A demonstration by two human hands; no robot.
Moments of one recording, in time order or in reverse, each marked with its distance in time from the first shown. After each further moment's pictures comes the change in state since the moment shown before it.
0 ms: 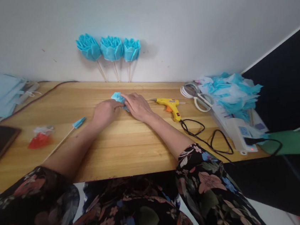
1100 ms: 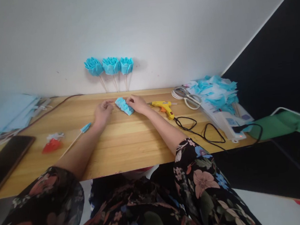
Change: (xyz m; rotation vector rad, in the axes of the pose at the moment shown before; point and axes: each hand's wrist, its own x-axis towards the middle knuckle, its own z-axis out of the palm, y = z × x) left_hand 0.014 -0.022 0.012 -0.841 0.360 -0.347; right_hand 0.023 0.006 -0.011 0.402 0.062 0.419
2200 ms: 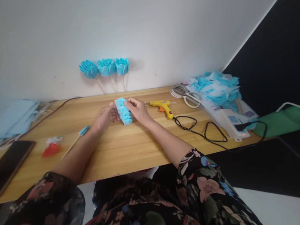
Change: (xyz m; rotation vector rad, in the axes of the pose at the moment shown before) left_hand -0.023 0.024 0.005 -0.399 -0.448 -0.096; right_hand -0.046 -0.022 0.009 0.531 0.234 -0.065
